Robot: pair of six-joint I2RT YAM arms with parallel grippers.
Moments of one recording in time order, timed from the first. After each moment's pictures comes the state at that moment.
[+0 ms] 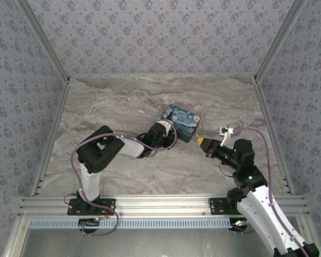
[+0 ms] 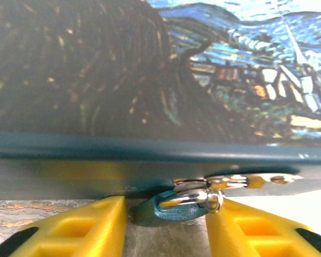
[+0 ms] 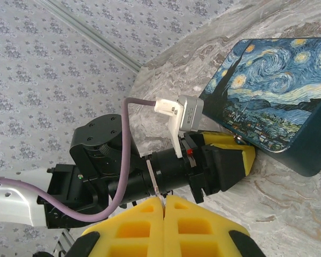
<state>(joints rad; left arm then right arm) -0.85 1.97 0.90 0.46 -0.03 -0.37 0.32 0.48 0.36 -0.13 -0.46 0.74</state>
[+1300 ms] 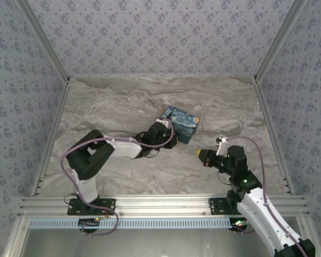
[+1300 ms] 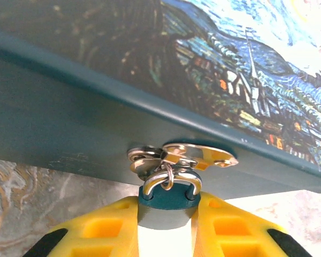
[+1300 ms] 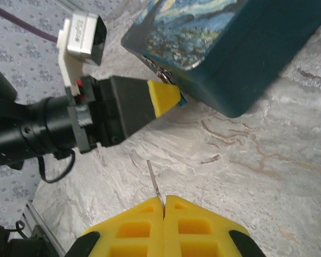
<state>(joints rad) -0.88 1.82 0.90 0.28 0.04 -0.78 0.35 0.45 0.14 -0.11 -0.45 0.67</state>
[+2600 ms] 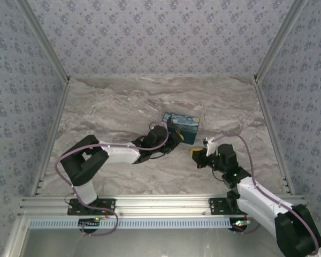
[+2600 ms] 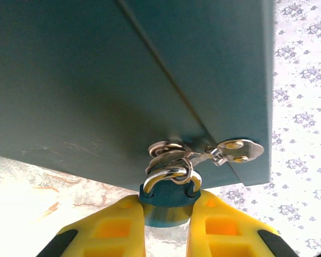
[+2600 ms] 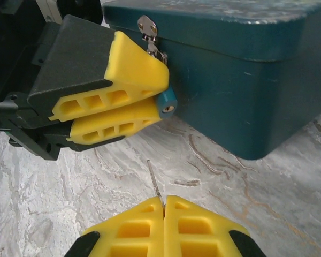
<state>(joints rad) -0.95 1.75 0.84 0.43 0.07 -1.46 0.44 0.81 0.12 0.26 -0.38 0.32</state>
